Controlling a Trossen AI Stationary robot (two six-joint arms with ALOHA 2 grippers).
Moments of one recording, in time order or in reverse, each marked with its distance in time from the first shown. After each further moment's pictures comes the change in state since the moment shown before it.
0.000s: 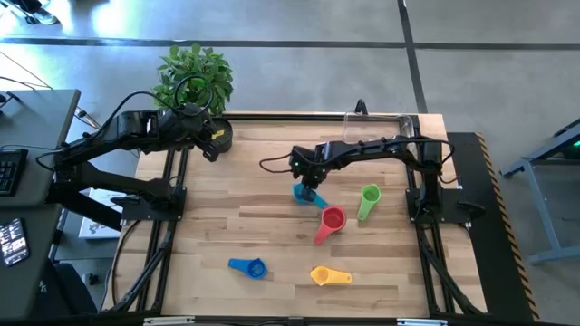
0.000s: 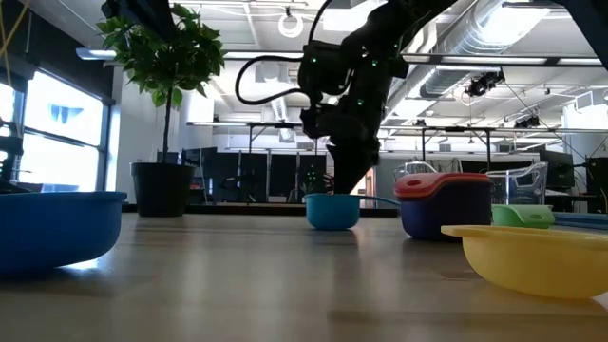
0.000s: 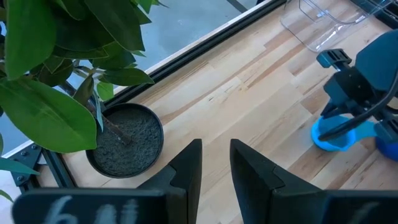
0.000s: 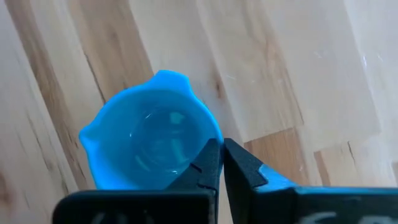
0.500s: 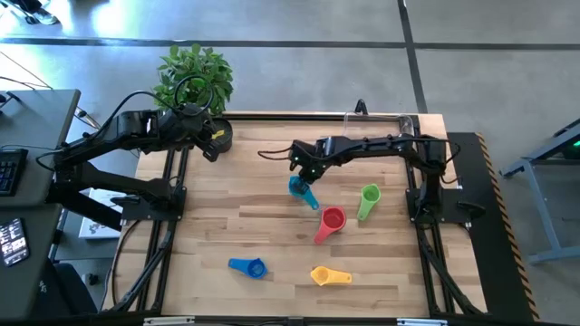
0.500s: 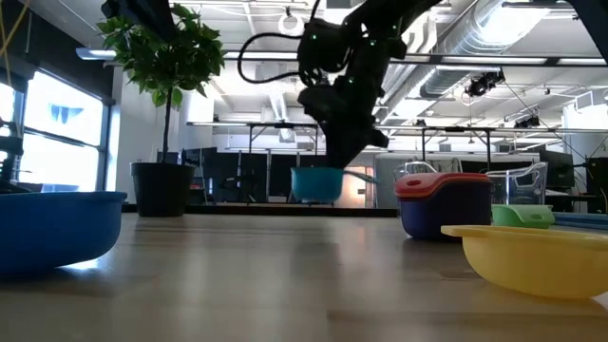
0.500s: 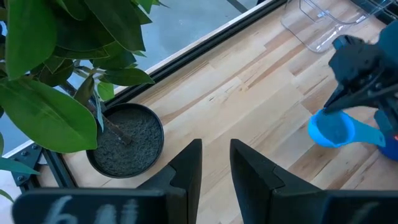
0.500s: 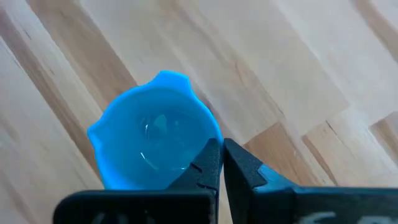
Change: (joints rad) left arm 0.000 0.000 0.000 0.000 -0.001 0.000; right arm -0.006 -0.041 0.066 -0.052 0.038 0.298
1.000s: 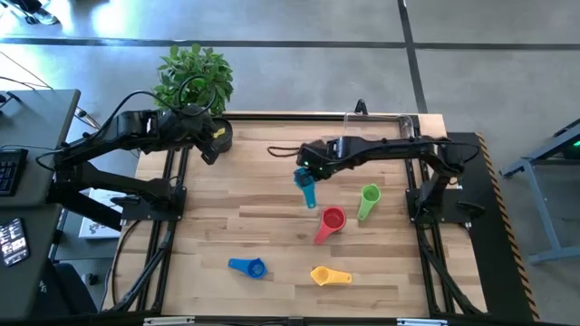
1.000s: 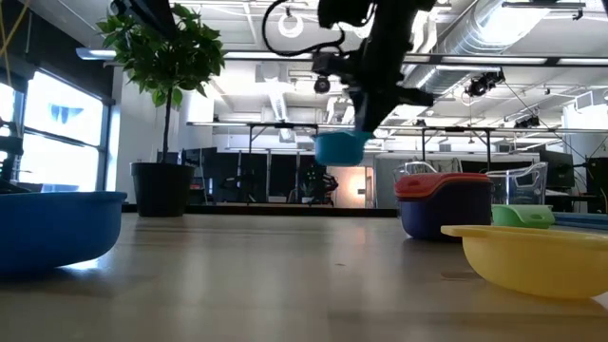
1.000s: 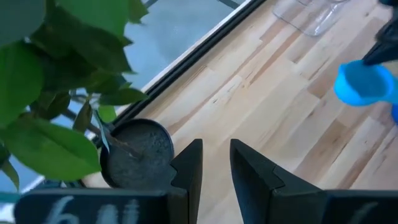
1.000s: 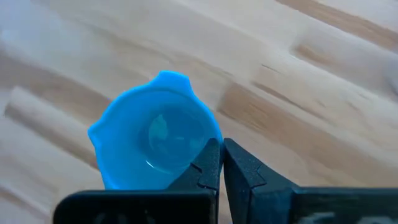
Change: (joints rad) left arm 0.000 0.000 0.000 0.017 0.000 0.183; right arm 0.092 -0.147 0.011 -0.197 0.193 0.535
